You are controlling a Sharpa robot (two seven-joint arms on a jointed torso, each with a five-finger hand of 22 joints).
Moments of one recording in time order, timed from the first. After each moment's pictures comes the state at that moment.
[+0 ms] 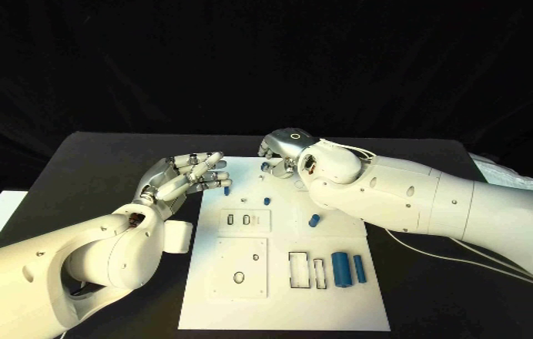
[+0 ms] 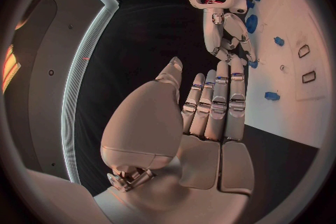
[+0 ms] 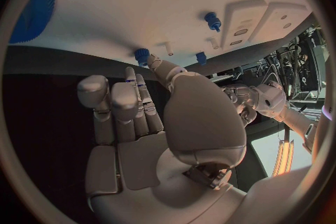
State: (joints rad) left arm 1.17 -0.93 0.00 1.78 0.03 -0.47 0.47; left_hand 1.41 -0.04 0.04 0.16 0.11 0.94 0.23 0.11 0.07 1.02 0.17 0.11 0.07 1.12 0.12 0.15 0.16 0.17 1.05 0.22 0.22 0.09; right arm 1.29 -0.56 -0.03 1.31 -1.75 -0.32 -0.28; right_hand 1.28 -0.15 0.49 0.00 0.06 0.99 0.16 0.06 0.07 1.08 0.10 0.06 0.06 1.46 0.01 1.17 0.81 0.13 1.21 0.11 1.24 0.88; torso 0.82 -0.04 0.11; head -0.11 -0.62
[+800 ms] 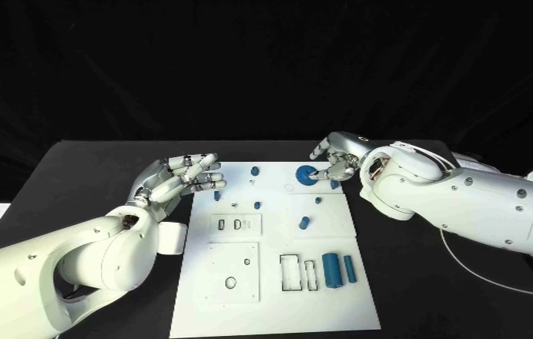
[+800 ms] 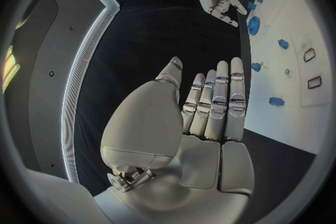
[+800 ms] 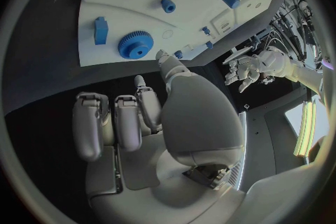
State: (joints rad) left arm 1.17 -0.94 0.00 1.77 0.03 -0.47 0.47; left_hand 1.41 -0.04 0.04 0.16 0.11 0.94 0.23 0.11 0.07 1.02 0.17 0.11 0.07 1.12 0.12 0.15 0.16 0.17 1.05 0.22 0.22 0.09; right arm 1.29 -0.94 -0.01 1.59 -1.45 -0.34 -0.35; right_hand 1.30 -0.15 0.17 0.09 0.22 0.94 0.14 0.07 0.07 1.44 0.05 1.28 1.26 1.47 -0.03 1.47 1.30 0.06 1.45 0.08 1.48 1.31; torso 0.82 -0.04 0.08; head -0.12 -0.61
